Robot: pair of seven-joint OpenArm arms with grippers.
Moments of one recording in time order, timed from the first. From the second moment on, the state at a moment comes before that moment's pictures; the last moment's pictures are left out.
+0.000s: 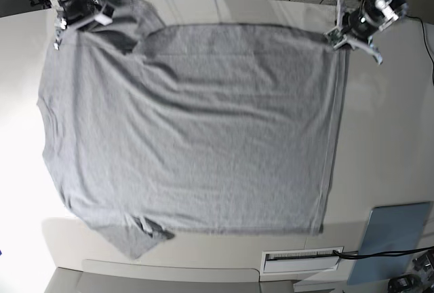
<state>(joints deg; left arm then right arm) 36.2 -36.6 1.4 101.0 10.1 -27.9 14.6 -50.0 40.9 0.8 118.0 -32.4 25.4 -36.9</state>
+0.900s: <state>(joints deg) 46.9 -36.5 -7.6 109.3 6.1 -22.9 15.6 -60.6 41.4 5.2 123.7 -42.7 7.9 -34.6</state>
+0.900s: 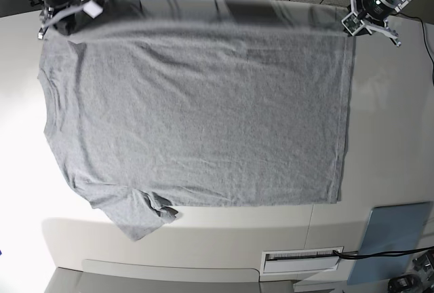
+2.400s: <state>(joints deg) 19.8 -26.6 -7.5 95.3 -1.5 -25.8 14.5 -23.0 36.7 -2.8 102.1 -24.0 8.1 -27.9</state>
